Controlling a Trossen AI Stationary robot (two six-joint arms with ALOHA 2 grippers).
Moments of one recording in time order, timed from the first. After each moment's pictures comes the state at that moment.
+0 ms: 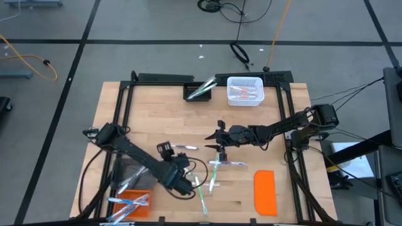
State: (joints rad) left arm -0.52 2.01 1.66 -1.56 -0.46 -0.92; right arm 0.08 1.62 0.71 0.54 0.05 -0.04
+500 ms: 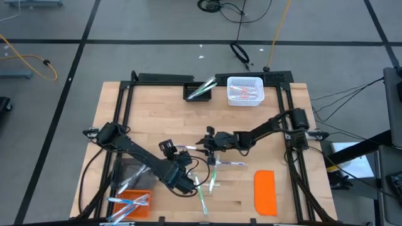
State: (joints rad) left arm -0.50 2.01 1.66 -1.52 -0.58 -0.95; right arm 0.08 1.97 0.85 0.70 0.05 -0.03
